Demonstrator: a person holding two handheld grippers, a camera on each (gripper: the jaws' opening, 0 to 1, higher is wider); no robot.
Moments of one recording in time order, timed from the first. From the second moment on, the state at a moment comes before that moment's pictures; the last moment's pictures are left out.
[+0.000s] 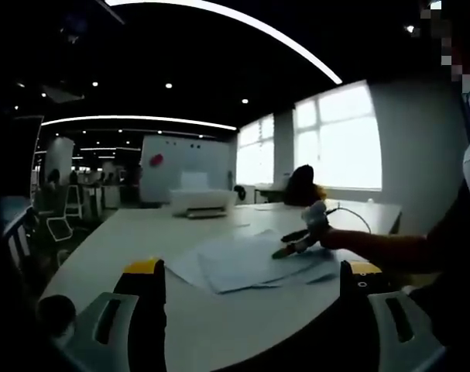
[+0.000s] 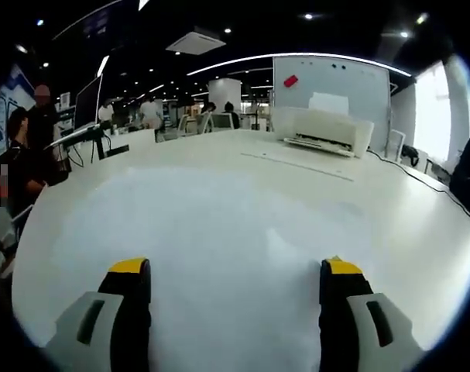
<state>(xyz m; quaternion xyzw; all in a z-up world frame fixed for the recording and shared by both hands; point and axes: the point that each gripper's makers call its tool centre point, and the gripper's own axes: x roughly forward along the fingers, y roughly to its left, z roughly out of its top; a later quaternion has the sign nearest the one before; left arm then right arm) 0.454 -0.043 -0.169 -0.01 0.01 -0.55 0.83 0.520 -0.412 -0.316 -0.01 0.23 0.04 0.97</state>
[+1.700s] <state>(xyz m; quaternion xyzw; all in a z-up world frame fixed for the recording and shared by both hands) 0.451 -0.045 -0.170 -0.01 0.01 -0.55 0.83 0.518 -0.374 -0.307 -0.02 0.19 0.11 0.97</state>
